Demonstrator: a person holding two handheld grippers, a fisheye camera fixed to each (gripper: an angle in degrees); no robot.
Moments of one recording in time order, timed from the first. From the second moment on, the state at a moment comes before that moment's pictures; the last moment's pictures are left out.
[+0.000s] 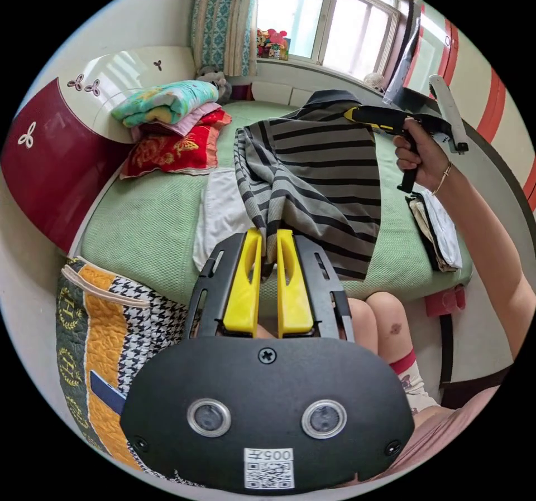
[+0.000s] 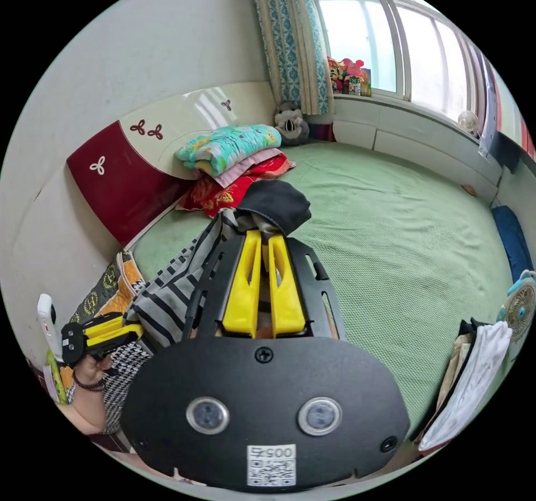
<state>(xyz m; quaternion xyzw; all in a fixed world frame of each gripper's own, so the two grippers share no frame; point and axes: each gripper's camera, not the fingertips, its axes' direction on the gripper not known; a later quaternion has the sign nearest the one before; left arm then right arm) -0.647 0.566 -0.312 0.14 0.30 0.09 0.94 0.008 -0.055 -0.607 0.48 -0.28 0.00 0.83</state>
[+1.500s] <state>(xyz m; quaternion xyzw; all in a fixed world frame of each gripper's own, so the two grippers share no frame) -0.661 0.506 -0.121 -0.04 0.20 0.04 0.98 -0.181 -0.033 -0.477 0.30 -0.32 -0.16 0.88</state>
